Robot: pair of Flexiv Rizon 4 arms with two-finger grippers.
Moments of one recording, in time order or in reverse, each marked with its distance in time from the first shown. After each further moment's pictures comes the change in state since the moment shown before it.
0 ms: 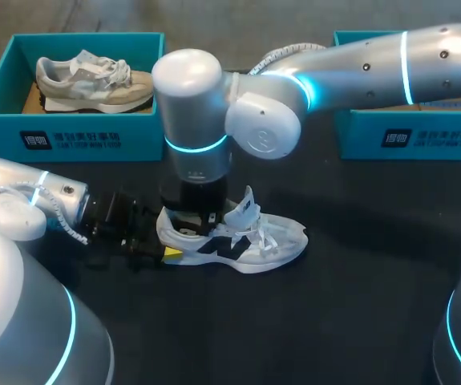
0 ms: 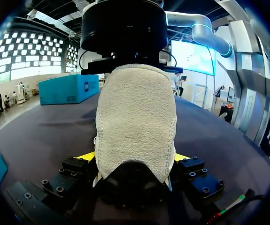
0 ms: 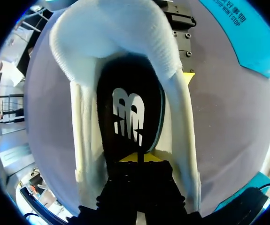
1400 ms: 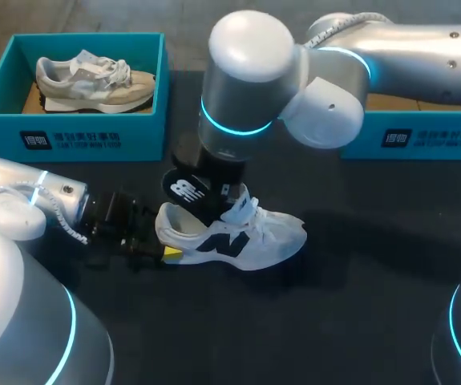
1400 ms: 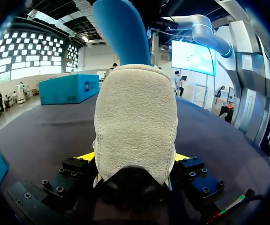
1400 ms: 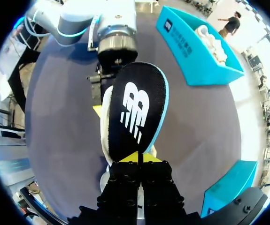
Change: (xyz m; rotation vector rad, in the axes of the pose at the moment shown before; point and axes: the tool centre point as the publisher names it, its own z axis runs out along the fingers) left arm -0.001 0.000 -0.001 0.000 -0.002 -0.002; right arm -0.014 -0.005 -0.103 -0.276 -0.209 0.077
